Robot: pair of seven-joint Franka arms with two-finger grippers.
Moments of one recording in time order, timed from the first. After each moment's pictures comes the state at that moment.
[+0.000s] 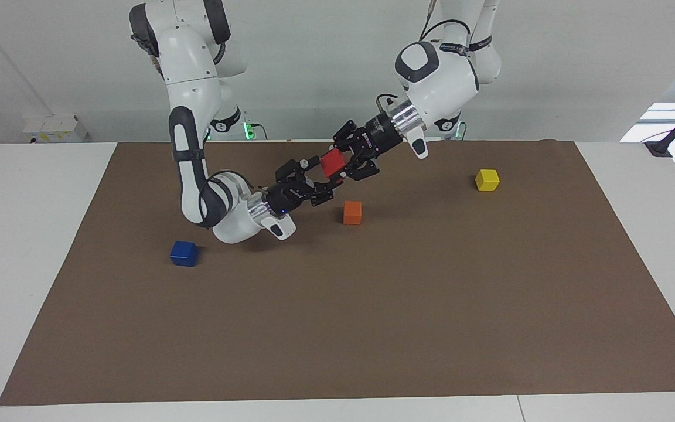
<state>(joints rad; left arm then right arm) -0.51 -0.07 -0.14 -2.09 -1.24 2.50 -1.64 0.17 0.51 0.05 -2.03 2.01 1.15 -0.90</state>
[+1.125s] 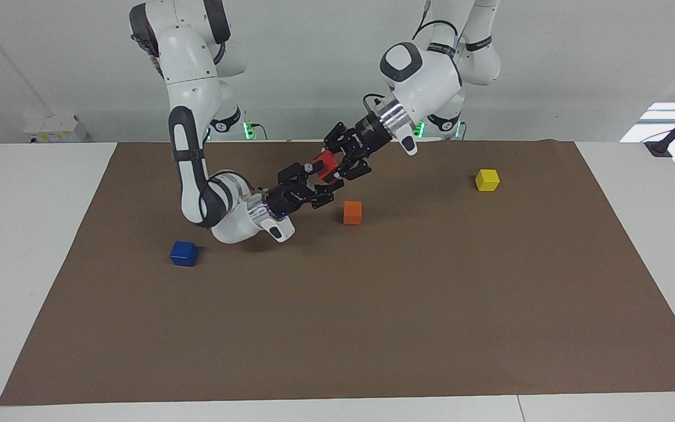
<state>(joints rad) -0.58 -0.07 -0.14 -2.13 -1.29 2.63 -1.64 0.17 0.51 0.05 -2.03 2.01 1.18 -0.90</state>
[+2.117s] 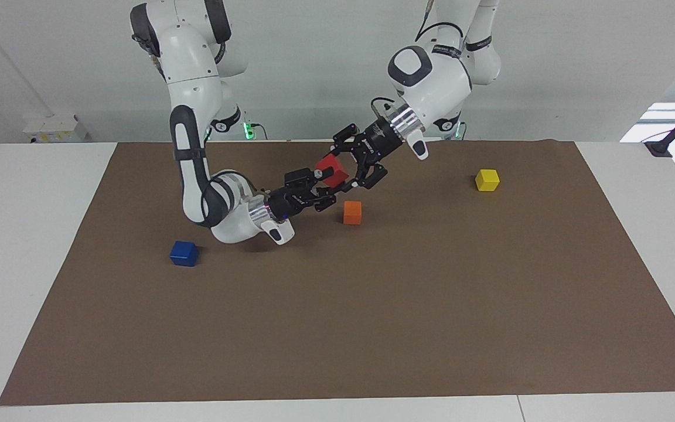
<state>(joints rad) -0.52 -0.07 -0.12 -2.14 -1.29 2.57 -1.65 0.18 0.51 0.05 -2.01 2.02 1.25 -0.93</state>
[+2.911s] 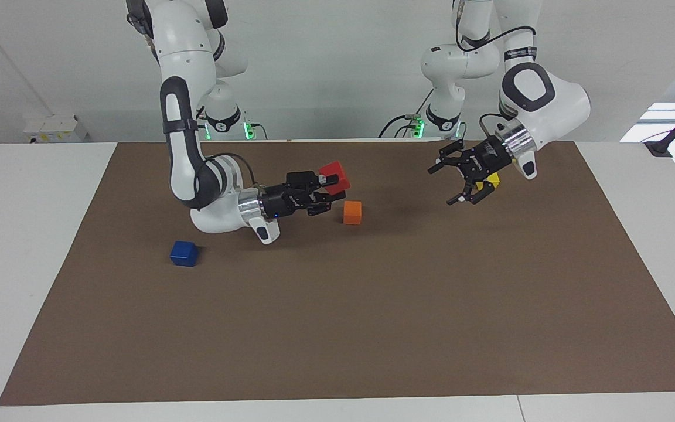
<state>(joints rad) 0.09 -0.17 -0.10 -2.29 -1.06 2.00 -1.24 0.15 0.34 0.04 -2.00 1.83 1.59 -0.77</state>
